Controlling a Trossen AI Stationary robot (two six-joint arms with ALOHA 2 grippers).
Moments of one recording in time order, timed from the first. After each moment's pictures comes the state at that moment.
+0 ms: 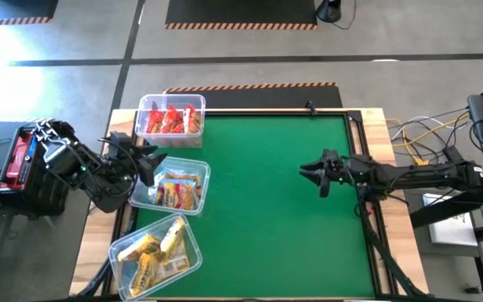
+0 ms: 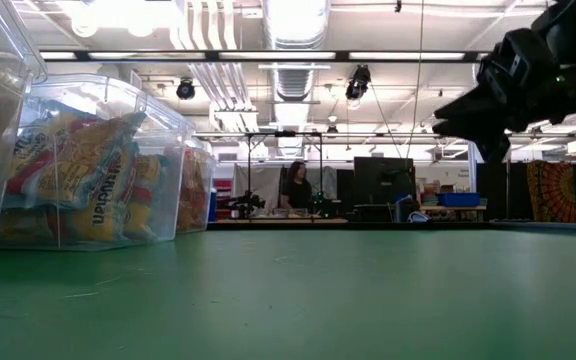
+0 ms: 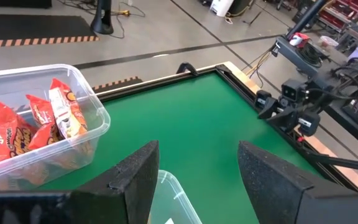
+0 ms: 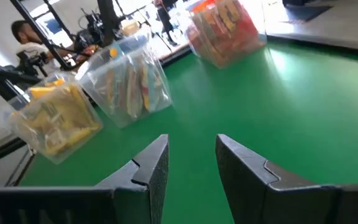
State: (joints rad) left arm -0.69 1.08 1.50 -1.57 -1.09 -1.55; right arm -0.13 0.59 0.08 0.36 0.03 0.43
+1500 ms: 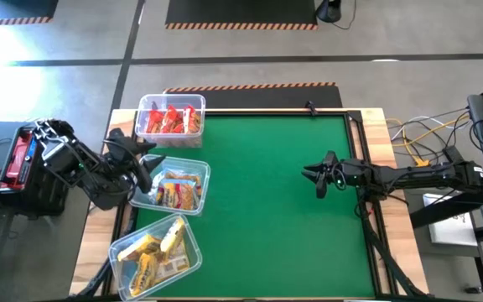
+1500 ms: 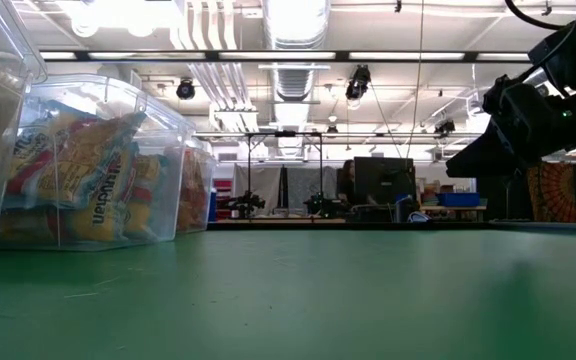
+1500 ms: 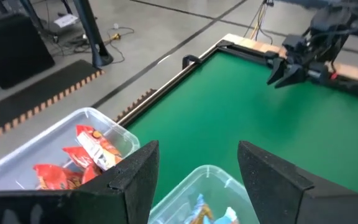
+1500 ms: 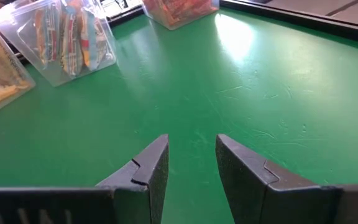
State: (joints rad) left arm -0.69 1.05 1.48 -1.57 -1.06 -1.10; right arm -0.13 0.59 0.01 0.24 0.16 0.34
